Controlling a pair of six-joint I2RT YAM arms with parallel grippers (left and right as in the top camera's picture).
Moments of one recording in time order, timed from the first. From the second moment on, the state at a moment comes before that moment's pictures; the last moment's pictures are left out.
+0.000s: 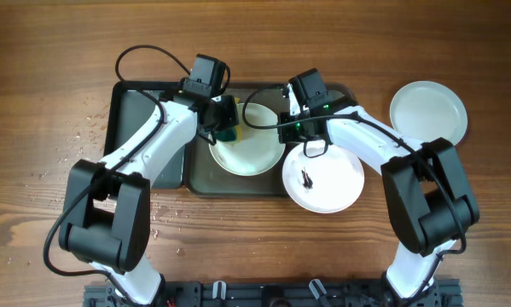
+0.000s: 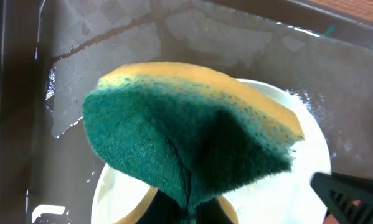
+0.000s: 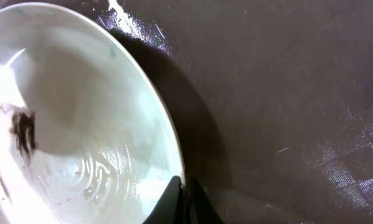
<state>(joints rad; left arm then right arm) -0.34 1.84 1.24 -0.56 0.10 -0.51 0.44 1.94 1.19 -0.42 -0.22 0.34</state>
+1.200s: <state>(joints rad) -0.35 1.82 1.01 -0.01 0.63 -0.48 0.43 1.94 1.18 -0.40 -0.22 0.38</state>
